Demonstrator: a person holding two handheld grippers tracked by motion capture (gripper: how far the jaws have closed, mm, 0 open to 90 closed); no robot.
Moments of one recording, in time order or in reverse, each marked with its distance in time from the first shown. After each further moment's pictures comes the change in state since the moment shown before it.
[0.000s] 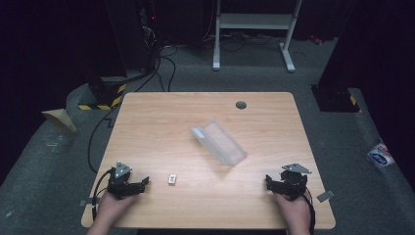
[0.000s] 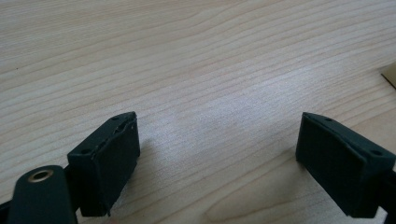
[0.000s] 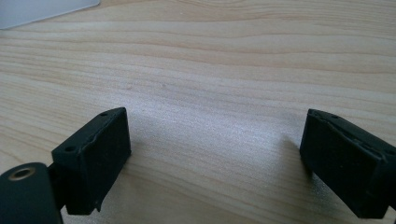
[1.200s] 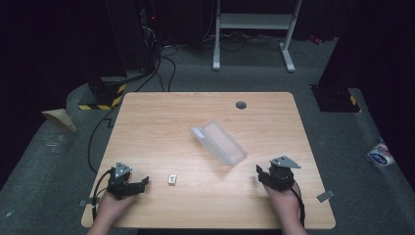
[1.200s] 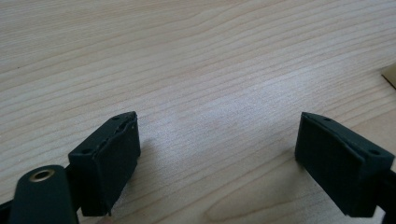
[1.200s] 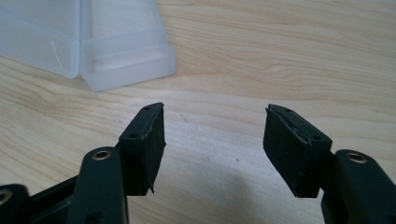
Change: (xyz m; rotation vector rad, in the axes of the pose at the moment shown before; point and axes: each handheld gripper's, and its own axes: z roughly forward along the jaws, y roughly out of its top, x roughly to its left) left arm 0.000 0.000 -0.001 0.004 0.003 -0.002; right arm 0.035 0.030 -0.004 -0.116 0.078 -0.073
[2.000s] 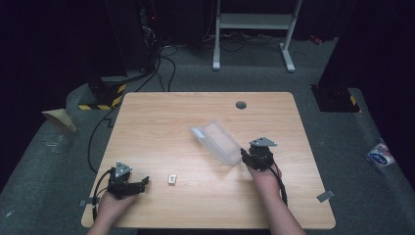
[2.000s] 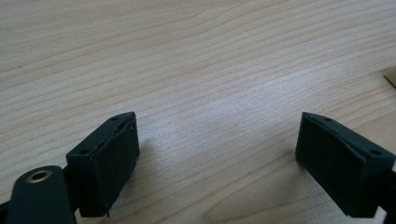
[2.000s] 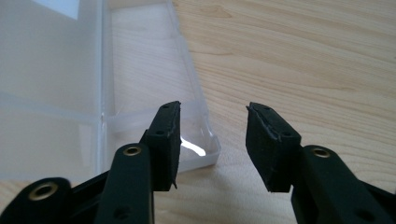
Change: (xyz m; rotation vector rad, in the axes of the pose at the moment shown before) left arm 0.000 0.000 0.001 0.000 0.004 -0.007; right arm 0.028 0.055 0.051 0.007 0.033 -0.049
